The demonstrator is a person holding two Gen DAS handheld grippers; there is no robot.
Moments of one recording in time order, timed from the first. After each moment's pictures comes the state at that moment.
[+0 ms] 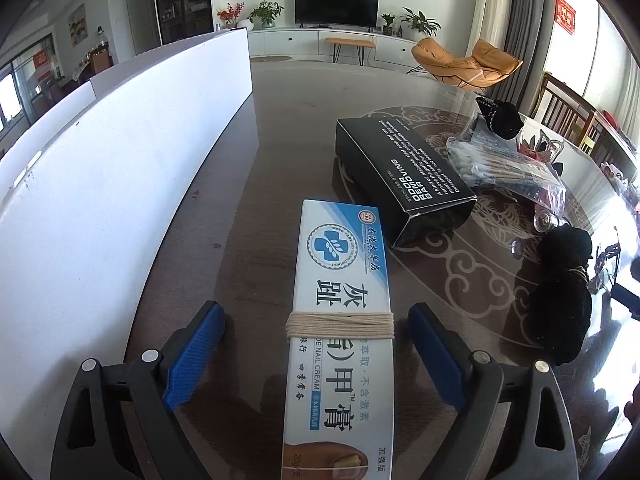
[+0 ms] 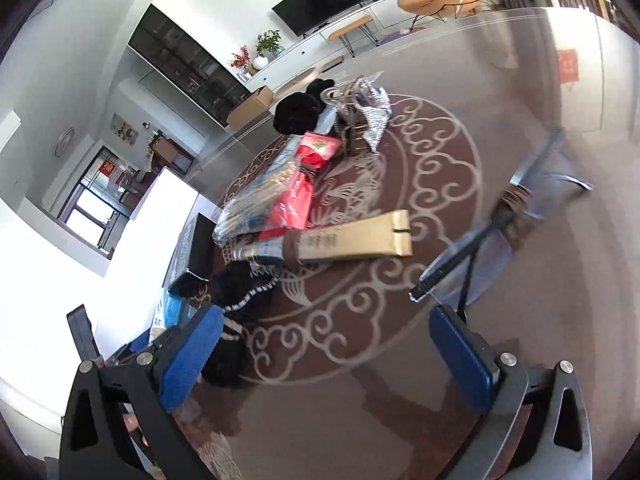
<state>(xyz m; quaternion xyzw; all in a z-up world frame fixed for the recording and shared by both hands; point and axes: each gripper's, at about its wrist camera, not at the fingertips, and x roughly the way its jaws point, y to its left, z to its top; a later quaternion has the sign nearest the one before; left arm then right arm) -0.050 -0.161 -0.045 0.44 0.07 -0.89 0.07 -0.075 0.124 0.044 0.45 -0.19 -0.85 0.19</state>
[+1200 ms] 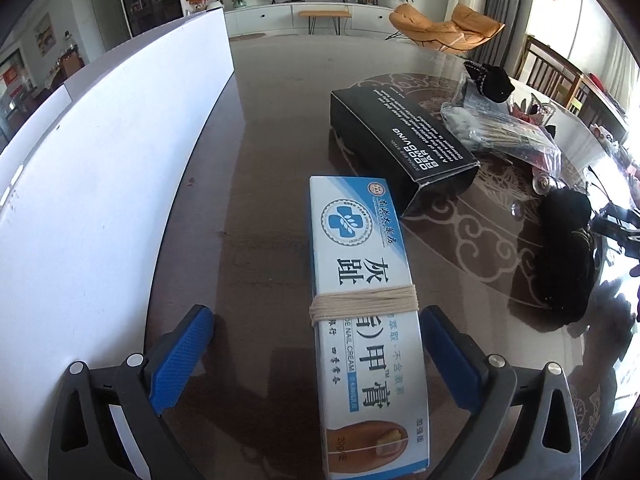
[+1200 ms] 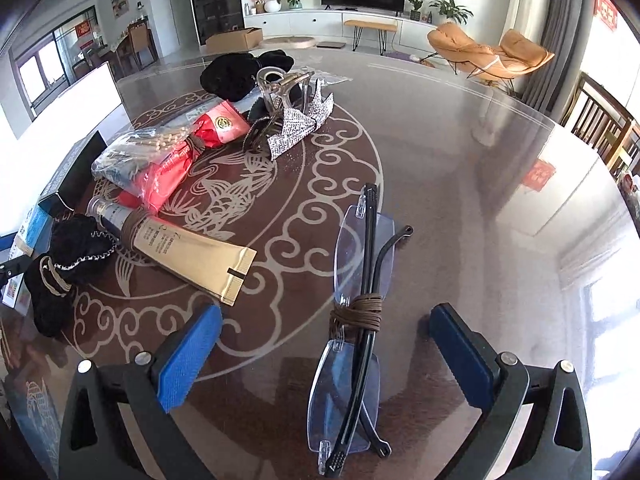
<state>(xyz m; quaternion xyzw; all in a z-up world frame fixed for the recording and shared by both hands) -0.055 -0.174 -0.045 0.50 0.04 -0.86 0.03 -0.150 0.153 0.035 0.47 0.11 -0.87 0.13</state>
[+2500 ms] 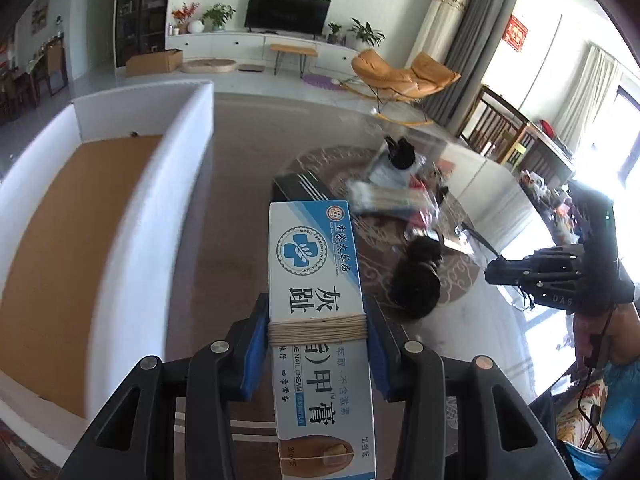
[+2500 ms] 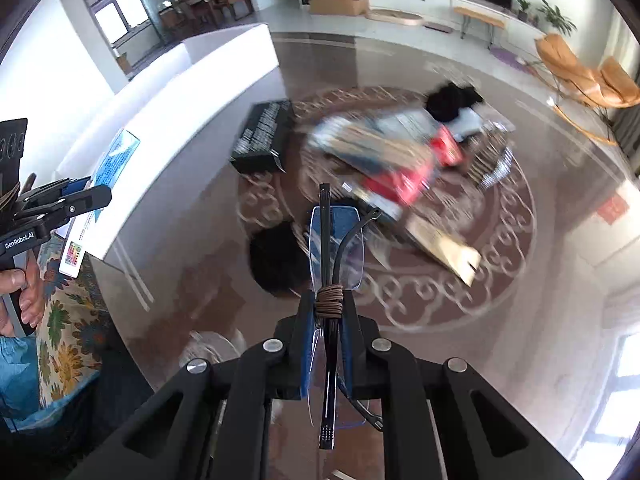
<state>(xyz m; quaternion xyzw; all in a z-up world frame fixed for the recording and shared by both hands) 0.032 -0.189 0.083 0.42 0.12 -0.90 -0.04 -0.060 0.020 0.129 0.51 0.14 -0.80 0.30</state>
